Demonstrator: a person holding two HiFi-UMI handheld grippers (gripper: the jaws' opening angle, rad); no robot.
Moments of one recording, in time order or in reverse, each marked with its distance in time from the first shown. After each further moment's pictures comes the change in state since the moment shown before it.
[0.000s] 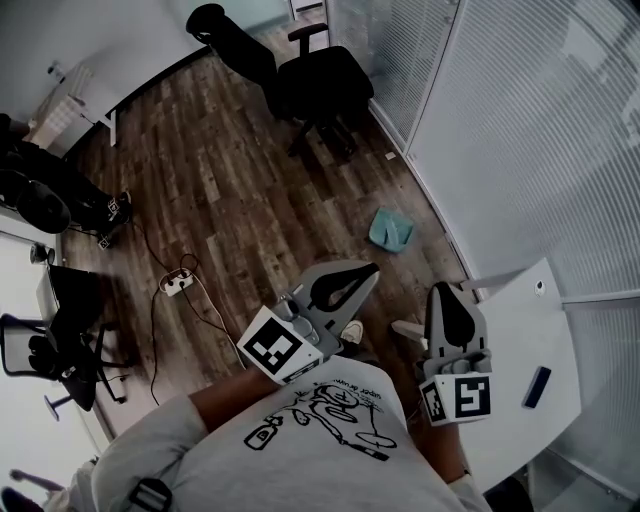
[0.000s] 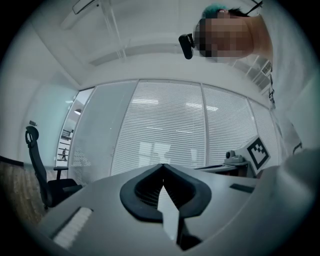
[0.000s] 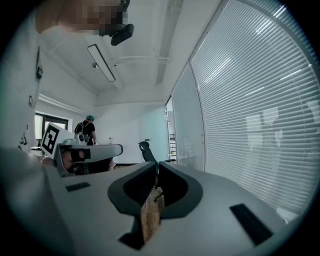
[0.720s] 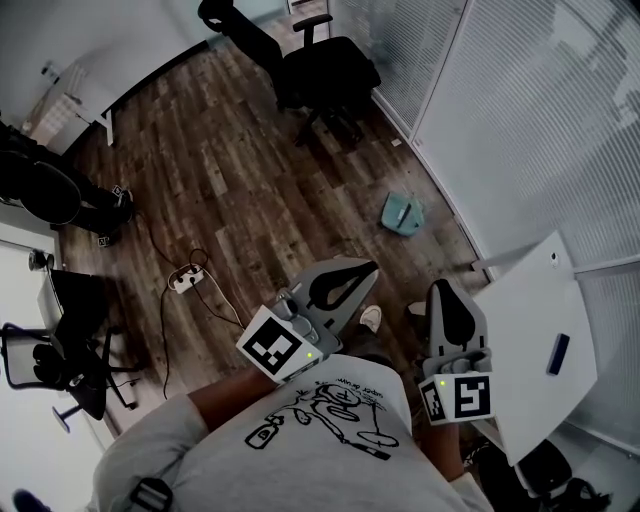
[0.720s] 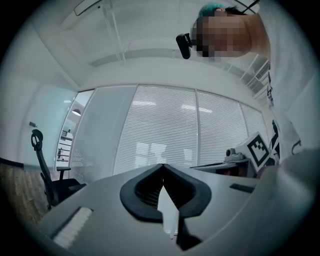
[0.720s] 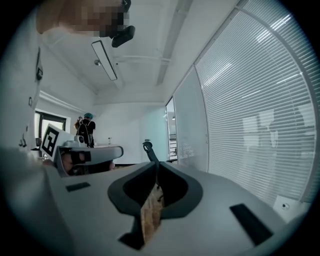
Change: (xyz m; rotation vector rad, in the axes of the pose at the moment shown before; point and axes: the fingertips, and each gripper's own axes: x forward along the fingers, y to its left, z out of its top) left arm -0.126 0.015 0.013 0.005 -0.005 -0.046; right arm -0.015 0.131 0.000 -0.002 -0.004 -0.049
